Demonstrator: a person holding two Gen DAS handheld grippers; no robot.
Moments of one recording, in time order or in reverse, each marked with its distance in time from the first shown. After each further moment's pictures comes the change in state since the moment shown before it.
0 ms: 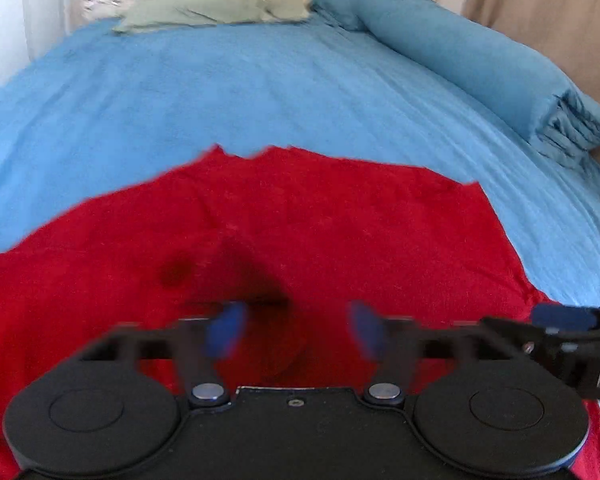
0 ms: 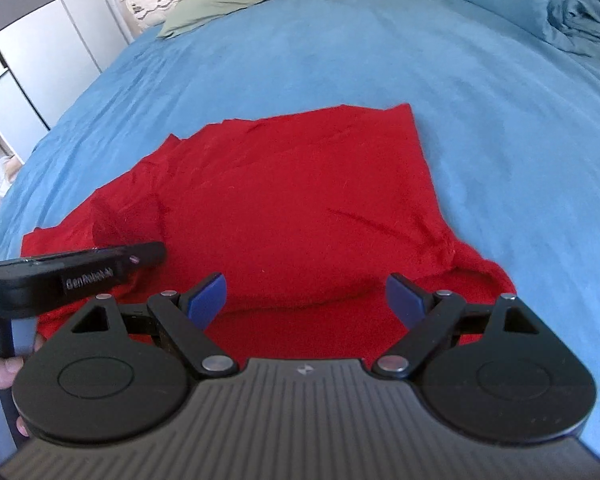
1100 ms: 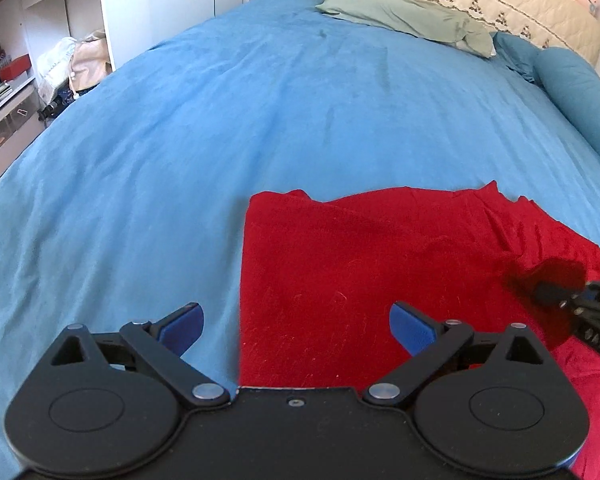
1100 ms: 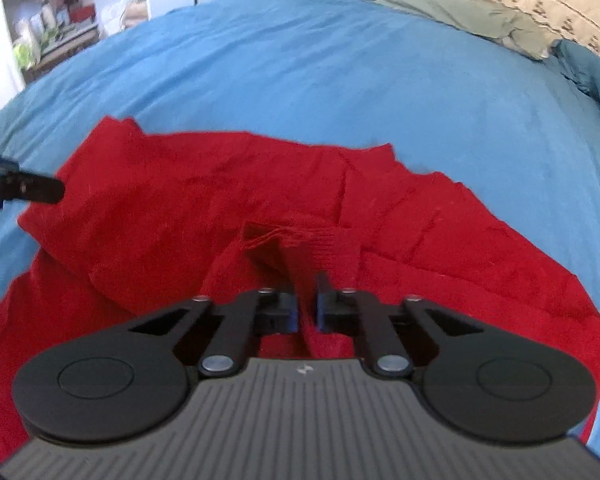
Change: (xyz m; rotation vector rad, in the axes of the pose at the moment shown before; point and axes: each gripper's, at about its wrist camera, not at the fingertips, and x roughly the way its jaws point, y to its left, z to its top) left arm -0.082 0.181 -0.023 -0.312 0.043 0.290; right arm 0.079 0.177 0.022 -0.622 0.029 0.130
